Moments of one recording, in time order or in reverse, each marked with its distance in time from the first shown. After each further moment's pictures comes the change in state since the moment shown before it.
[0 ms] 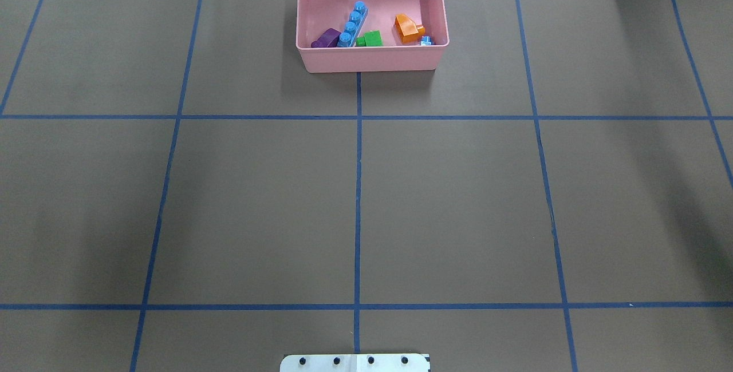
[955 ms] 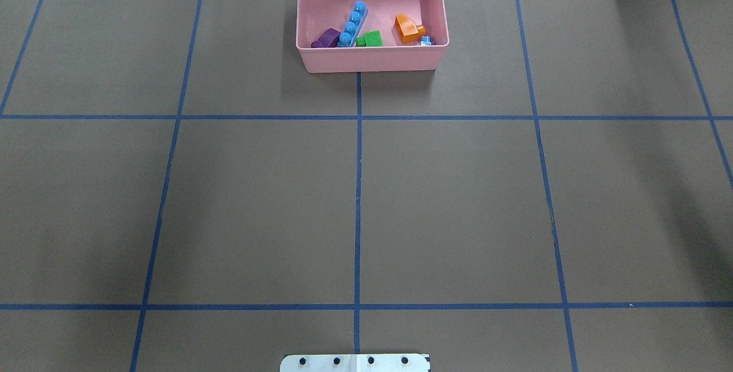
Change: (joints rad) left arm 0.002 0.085 -0.103 -0.028 0.004 0.001; right arm -0.001 -0.020 0.033 0.001 -0.020 -0.002
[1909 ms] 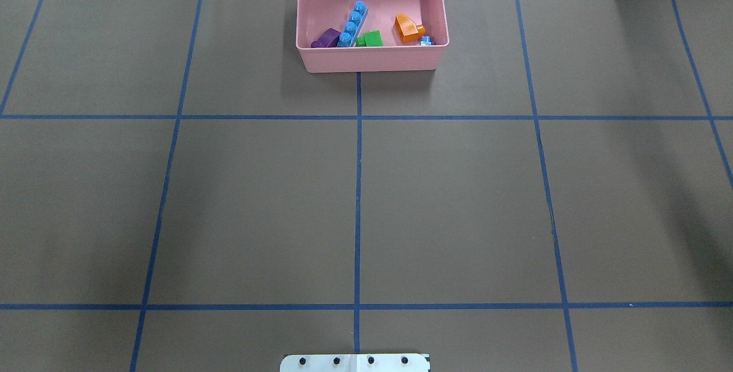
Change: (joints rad) left arm 0.000 0.000 -0.001 0.000 -0.016 0.000; right arm 0.001 -0.004 0.002 -0.001 -0.011 0.002
